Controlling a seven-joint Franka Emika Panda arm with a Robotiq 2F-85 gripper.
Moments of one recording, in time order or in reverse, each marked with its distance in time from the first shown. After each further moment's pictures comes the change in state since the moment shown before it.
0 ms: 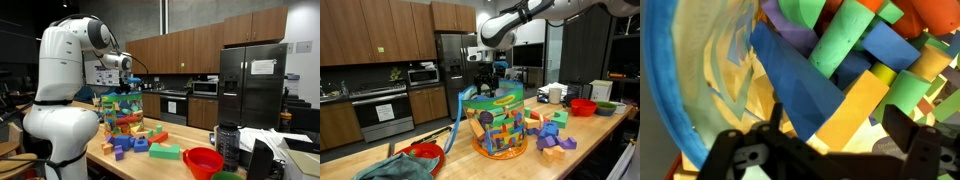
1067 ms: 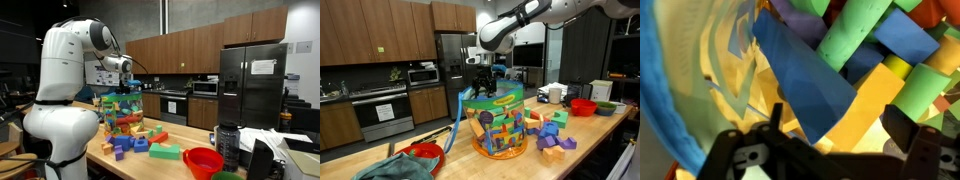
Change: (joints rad) arm -0.003 0.026 0.011 -0.010 0.027 0.050 -0.007
